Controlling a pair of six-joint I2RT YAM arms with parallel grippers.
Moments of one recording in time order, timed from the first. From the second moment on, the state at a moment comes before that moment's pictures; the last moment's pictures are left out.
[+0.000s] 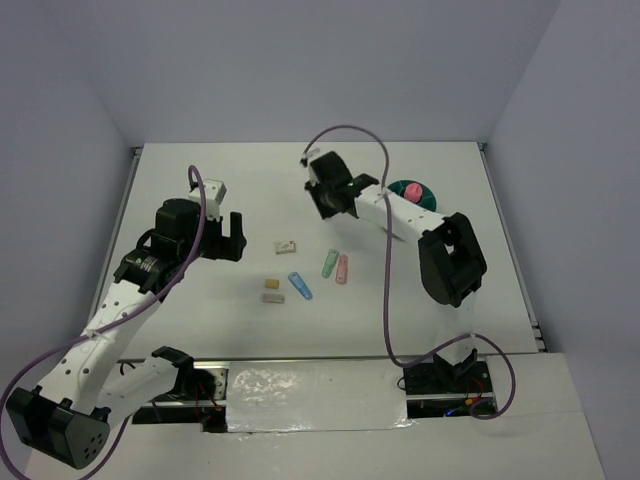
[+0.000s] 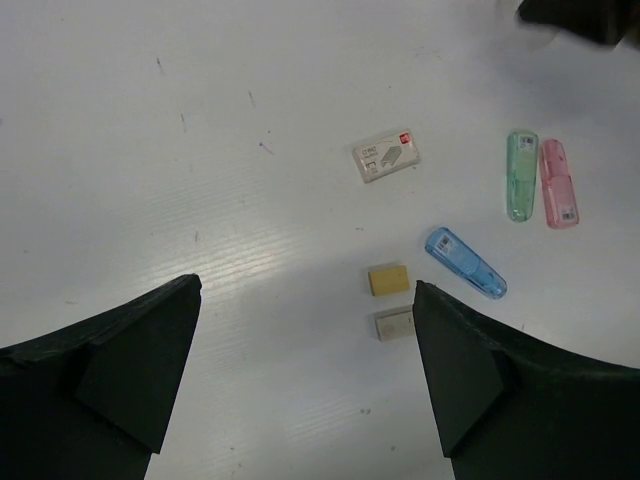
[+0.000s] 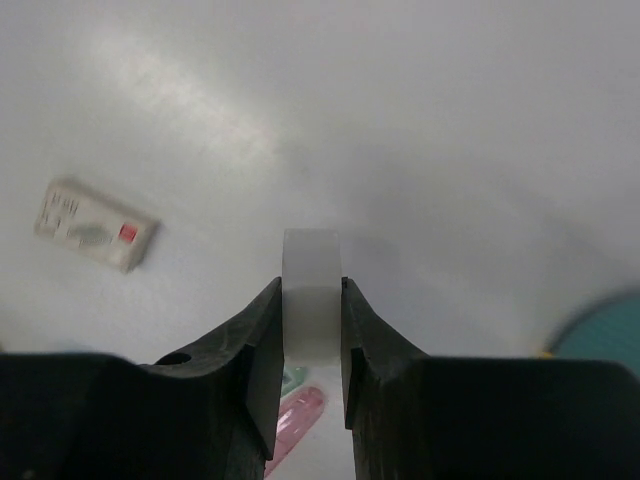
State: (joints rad) left arm -0.33 0.94 0.93 -0.57 0.00 -0.14; right arm 0.65 1.95 1.52 -0.43 0.10 -0.04
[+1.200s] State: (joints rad) left arm -0.33 0.94 0.93 -0.57 -0.03 -0.14; right arm 0.39 1.89 1.65 -0.69 0.66 0.64
